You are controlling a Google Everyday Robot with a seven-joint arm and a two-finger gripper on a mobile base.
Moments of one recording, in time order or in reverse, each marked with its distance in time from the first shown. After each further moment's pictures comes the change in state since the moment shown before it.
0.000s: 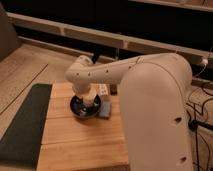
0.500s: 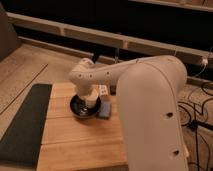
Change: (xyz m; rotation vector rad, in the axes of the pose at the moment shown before) arm 0.002 0.003 0.026 -0.016 0.033 -0.019
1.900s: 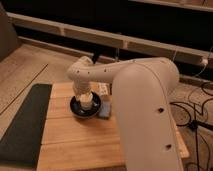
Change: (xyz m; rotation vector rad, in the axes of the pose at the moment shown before) arm -0.015 0.006 -0.008 -0.041 0.022 -0.038
